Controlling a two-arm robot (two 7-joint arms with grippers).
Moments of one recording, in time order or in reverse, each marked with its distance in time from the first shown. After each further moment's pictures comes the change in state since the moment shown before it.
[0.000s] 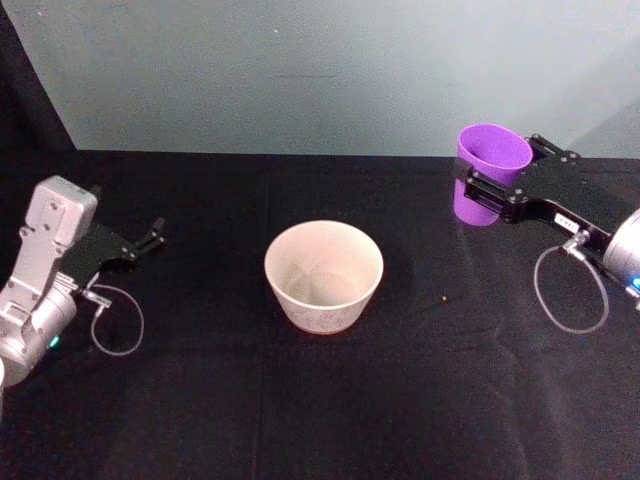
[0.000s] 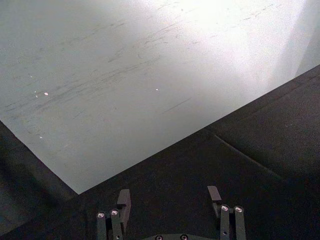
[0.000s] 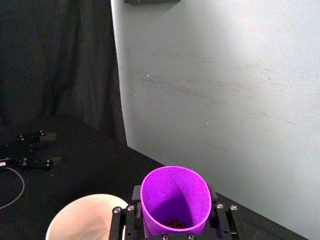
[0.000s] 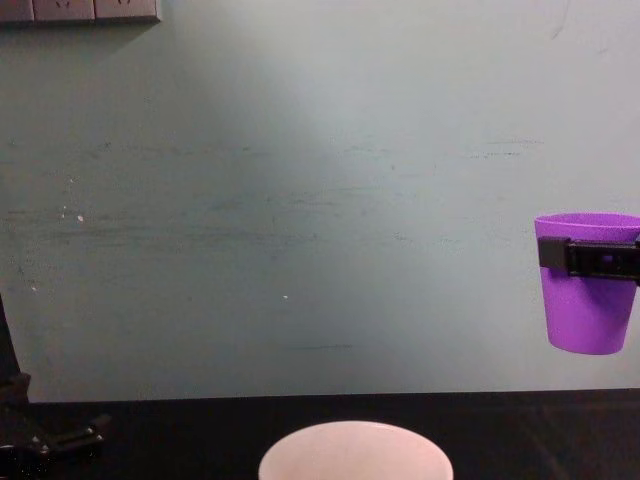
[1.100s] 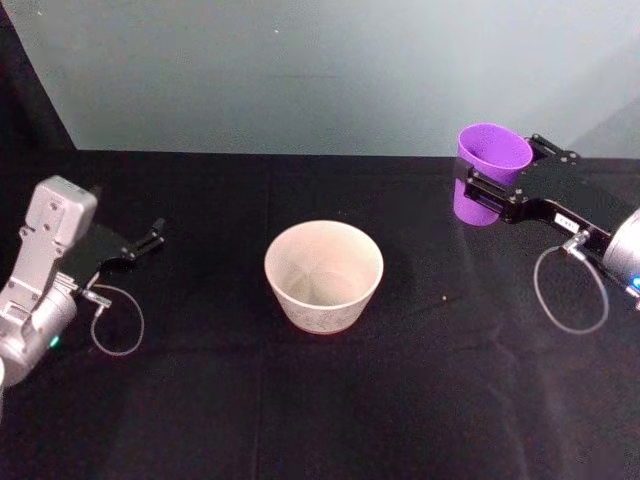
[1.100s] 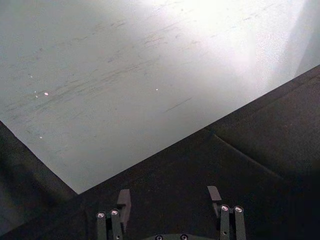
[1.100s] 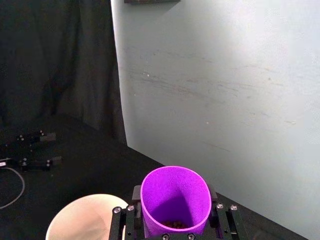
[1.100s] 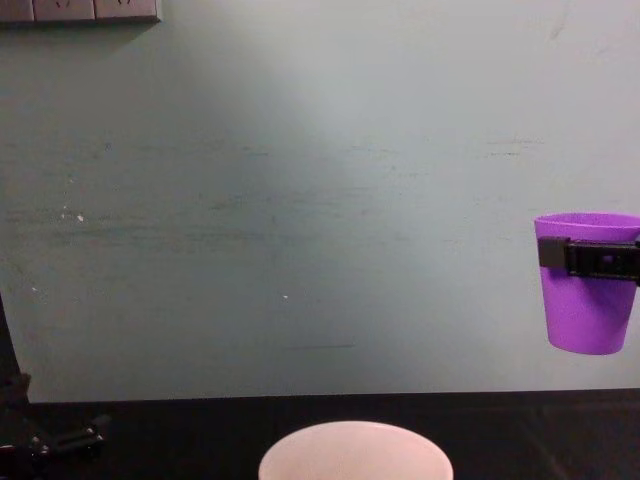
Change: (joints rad) left arm 0.000 0.000 0.000 0.000 0.000 0.000 0.000; right arm 0.000 0.000 0.000 0.000 0.000 0.000 0.000
